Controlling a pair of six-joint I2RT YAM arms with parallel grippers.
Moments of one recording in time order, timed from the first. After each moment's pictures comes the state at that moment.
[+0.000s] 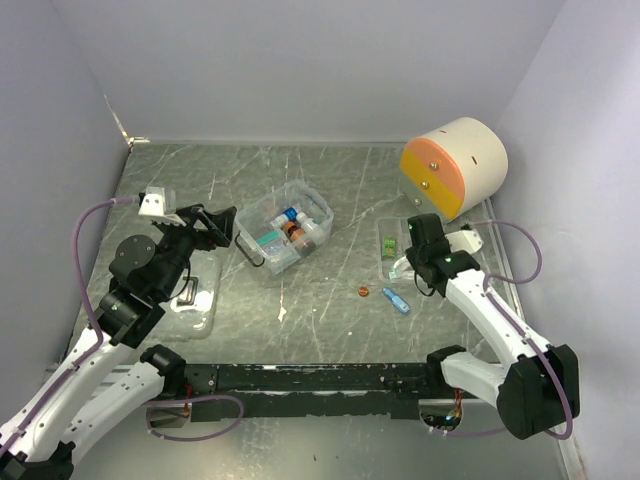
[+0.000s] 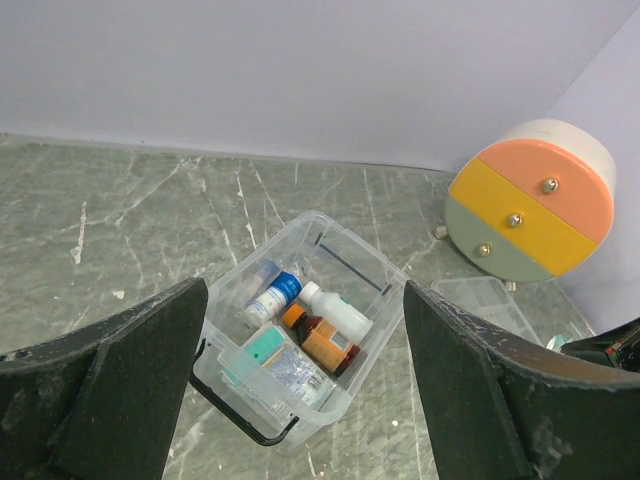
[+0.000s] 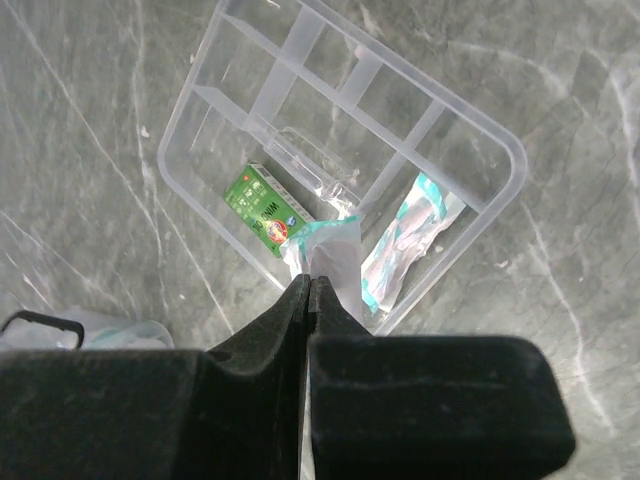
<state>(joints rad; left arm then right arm) -0.54 0.62 0.72 -0.03 -0.24 -0.33 0.31 1.08 0.74 -0.58 0.51 1.21</state>
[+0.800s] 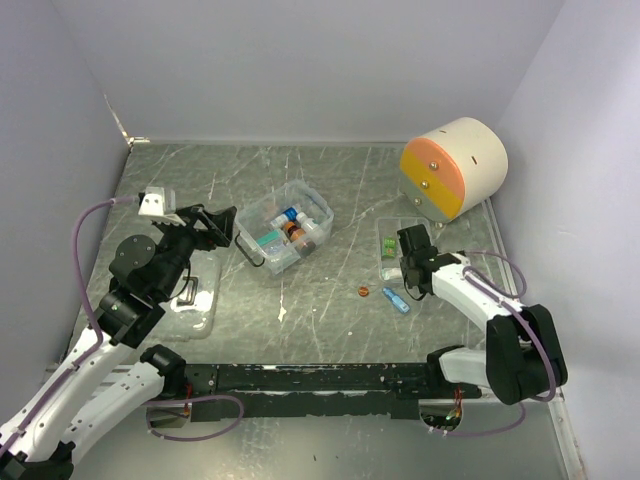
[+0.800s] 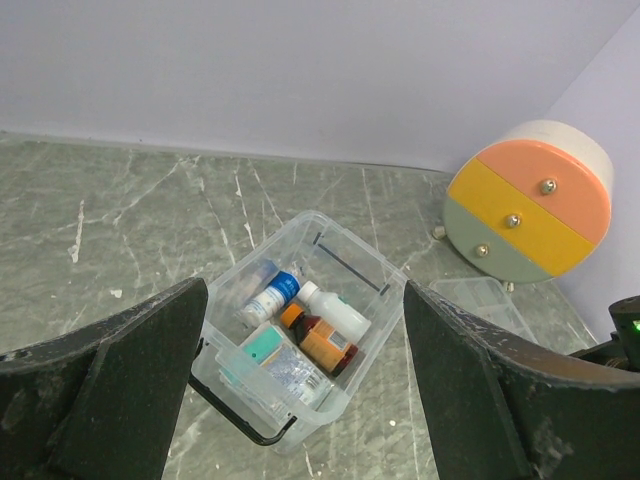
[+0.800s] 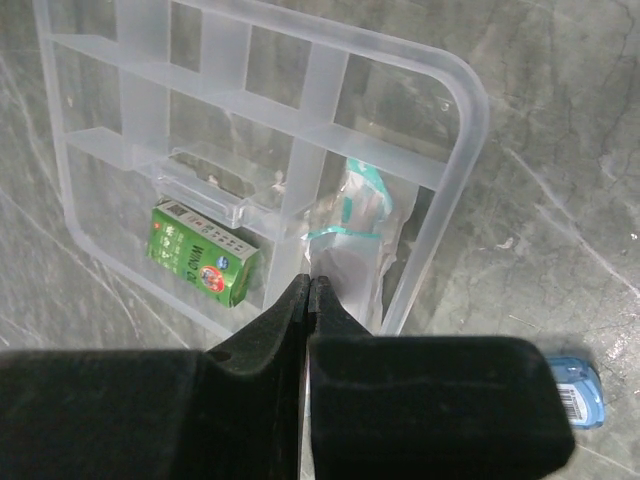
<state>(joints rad) -0.54 0.63 0.72 -0.03 -0.24 -0.34 0.30 1.26 0.62 -0.45 0.48 1.61</state>
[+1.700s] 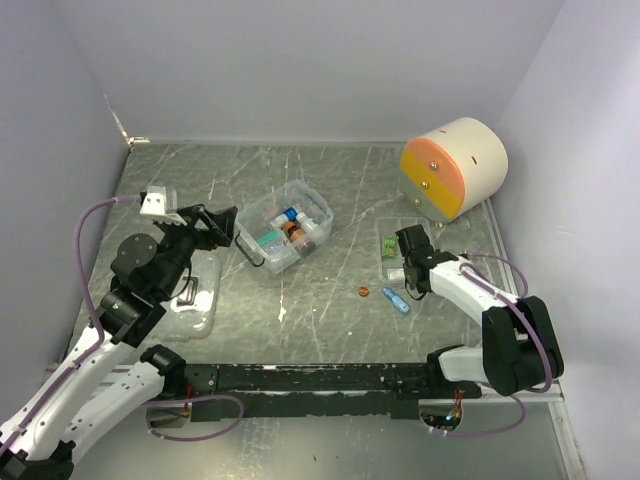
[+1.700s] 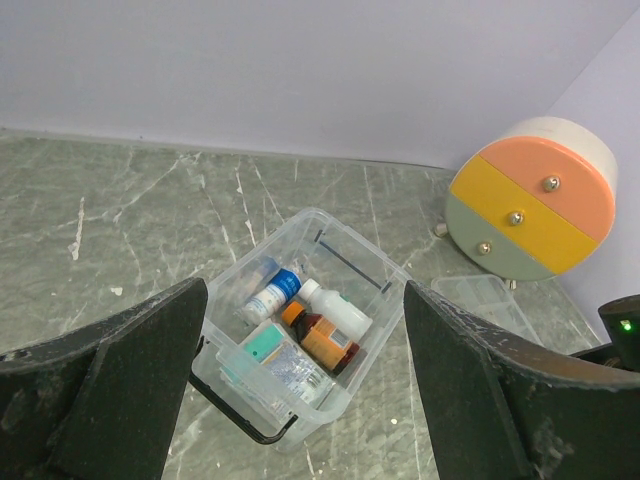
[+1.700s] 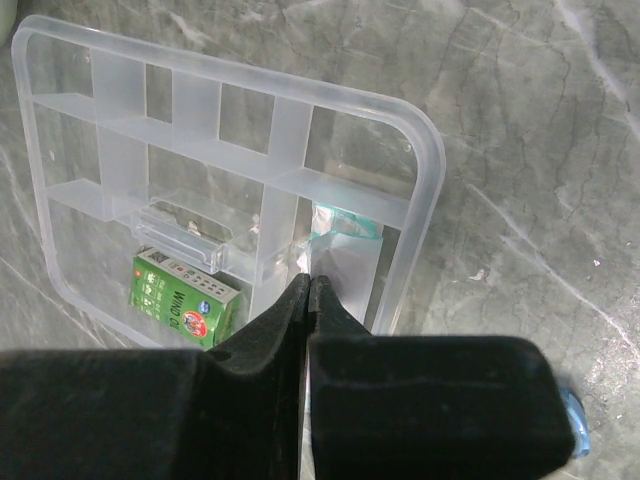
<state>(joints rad) -0.54 0.63 0.72 -0.03 -0.24 -0.34 0.30 1.31 0.62 -0.48 0.55 1.67</state>
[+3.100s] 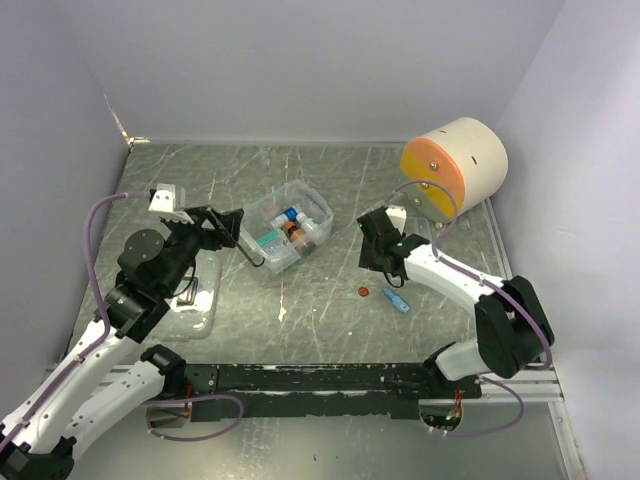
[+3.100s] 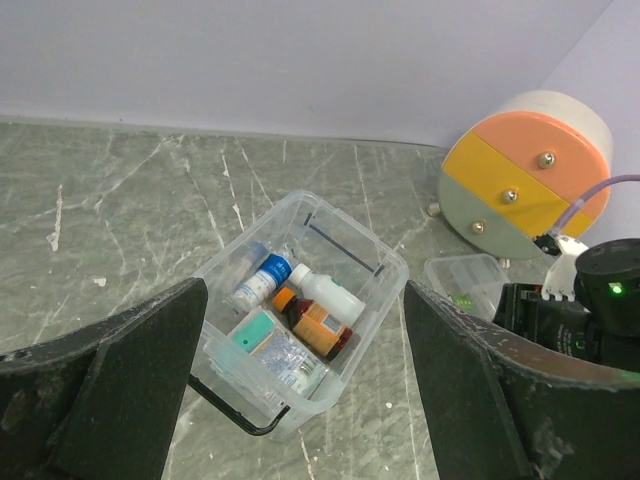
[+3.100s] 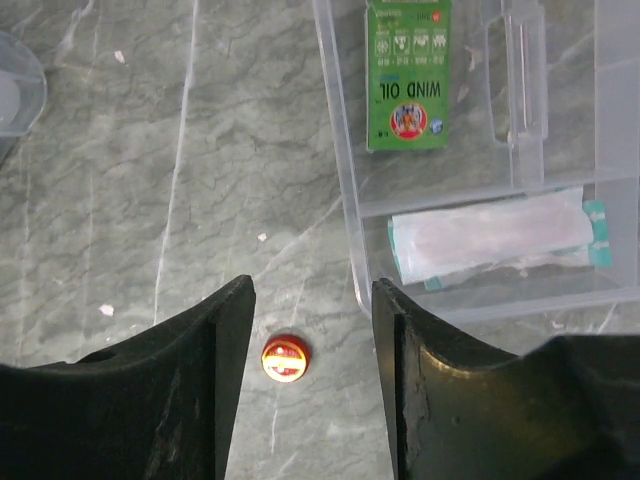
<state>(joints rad) -0.54 0.67 0.72 -0.03 -0.20 -0.34 0.56 1.40 0.83 -0.45 0.37 0.62</state>
